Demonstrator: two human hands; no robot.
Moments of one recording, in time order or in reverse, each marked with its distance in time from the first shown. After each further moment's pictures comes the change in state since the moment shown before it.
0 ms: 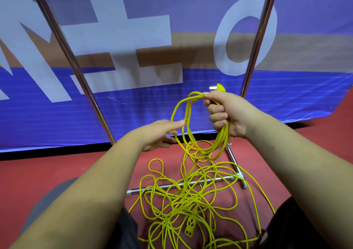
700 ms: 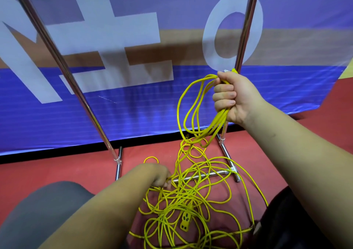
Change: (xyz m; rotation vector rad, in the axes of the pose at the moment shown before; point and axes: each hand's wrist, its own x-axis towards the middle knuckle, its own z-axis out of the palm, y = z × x) left_hand 0.023 -0.117 0.050 1.154 -0.374 -0.285; right_hand -0.014 -0.021 -0.030 0.475 -0.018 -0.088
